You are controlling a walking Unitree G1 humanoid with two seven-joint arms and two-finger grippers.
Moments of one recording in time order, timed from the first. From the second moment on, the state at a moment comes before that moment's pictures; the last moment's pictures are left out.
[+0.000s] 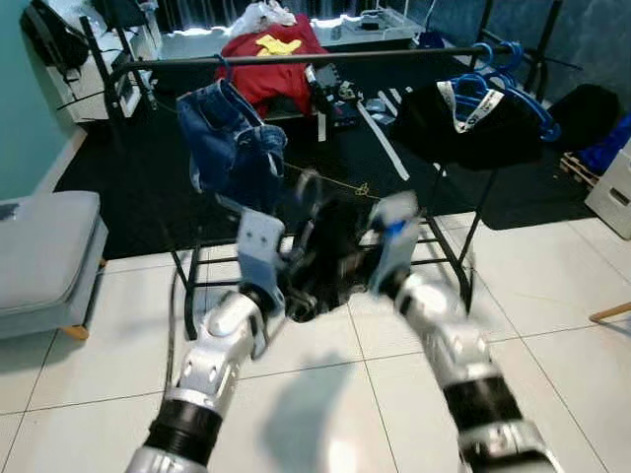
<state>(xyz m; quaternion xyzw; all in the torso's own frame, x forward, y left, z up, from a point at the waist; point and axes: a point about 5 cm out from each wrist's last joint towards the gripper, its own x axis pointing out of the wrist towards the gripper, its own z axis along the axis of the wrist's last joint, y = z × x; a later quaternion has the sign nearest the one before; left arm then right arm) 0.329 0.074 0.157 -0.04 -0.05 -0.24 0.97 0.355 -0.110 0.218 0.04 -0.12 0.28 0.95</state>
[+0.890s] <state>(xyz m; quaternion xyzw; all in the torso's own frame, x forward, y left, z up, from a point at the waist) 0.301 0.076 0.136 -0.04 0.02 -0.38 0.92 0.362 -0.193 0.168 0.02 0.03 0.16 0.99</state>
